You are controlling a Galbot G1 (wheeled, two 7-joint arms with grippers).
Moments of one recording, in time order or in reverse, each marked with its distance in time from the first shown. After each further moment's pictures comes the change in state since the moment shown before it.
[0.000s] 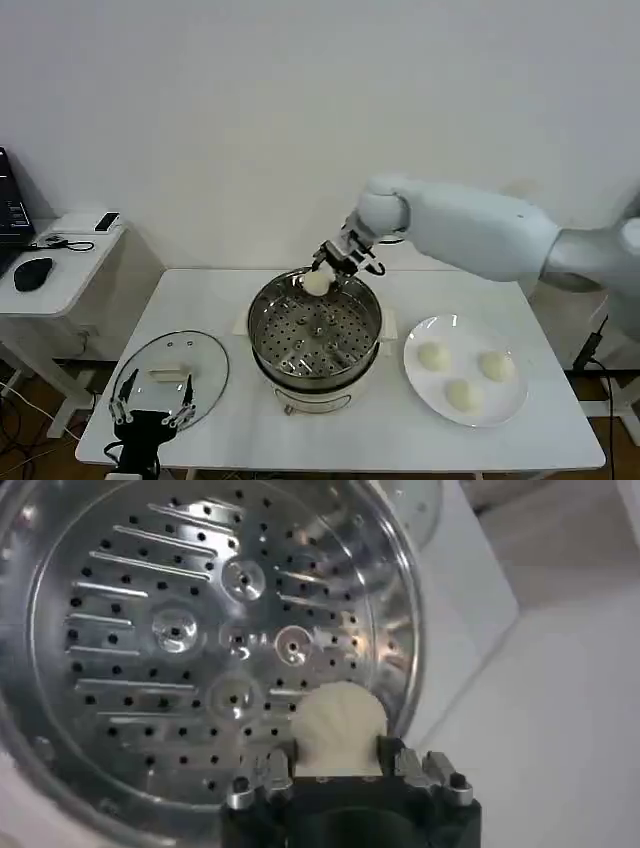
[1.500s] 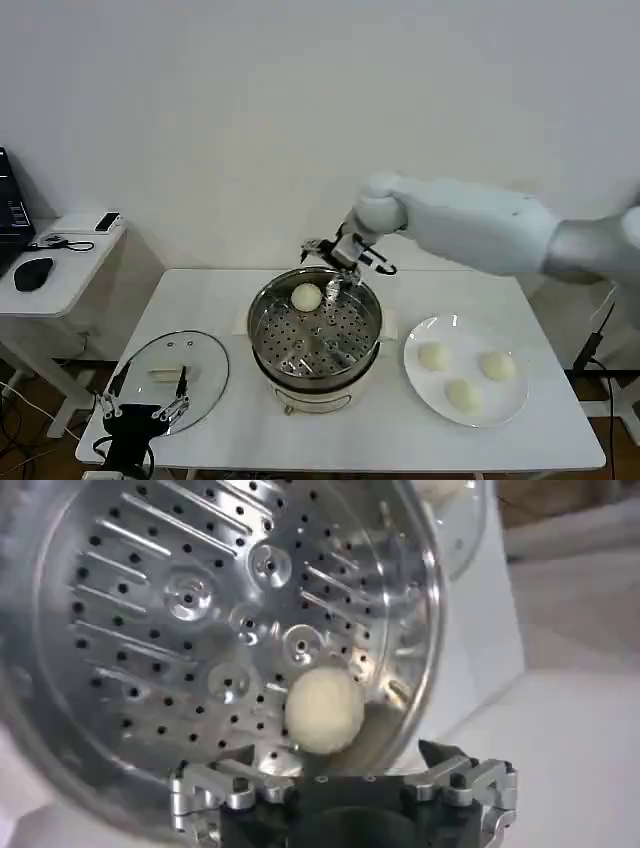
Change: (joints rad) left arm 0.013 0.065 -0.030 -0.062 -0.111 0.016 -0.021; right arm 0.110 -0.113 -0.084 0.121 -0.014 0.038 0.078
